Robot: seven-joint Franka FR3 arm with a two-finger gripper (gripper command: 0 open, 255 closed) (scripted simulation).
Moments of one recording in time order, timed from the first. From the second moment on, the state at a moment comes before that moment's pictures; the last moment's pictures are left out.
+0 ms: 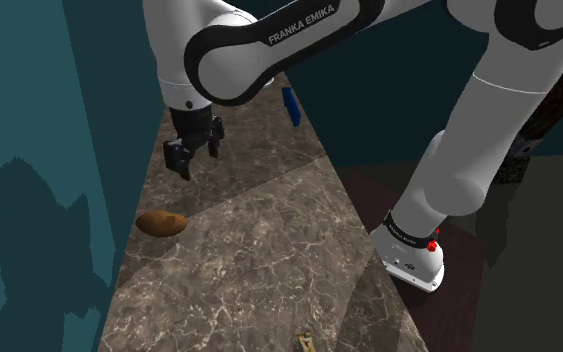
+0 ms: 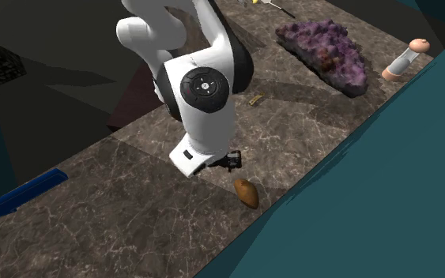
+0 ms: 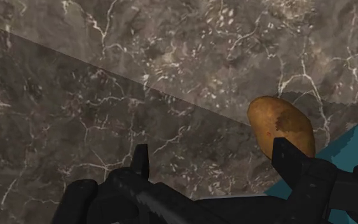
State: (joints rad) arm 0.19 0.07 0.46 -2.02 -0.04 2.08 0.49
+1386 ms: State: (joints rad) arm 0.40 0.58 0.44 -1.65 -0.33 2.12 0.67
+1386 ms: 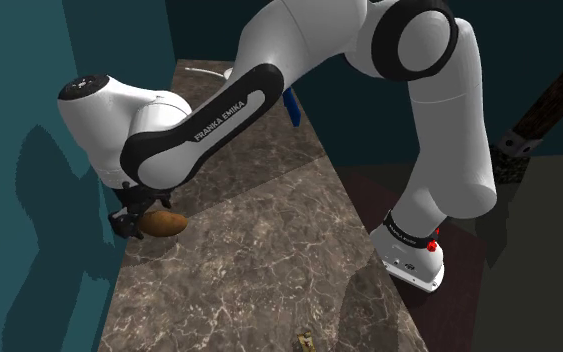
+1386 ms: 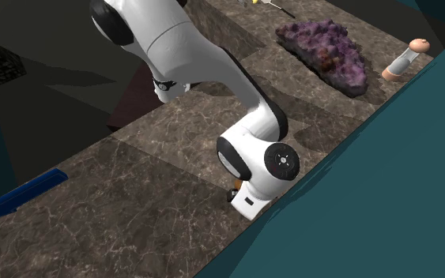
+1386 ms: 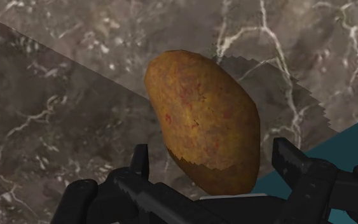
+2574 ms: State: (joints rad) arm 0.40 0.57 0.44 -1.64 -0.32 2.10 0.67
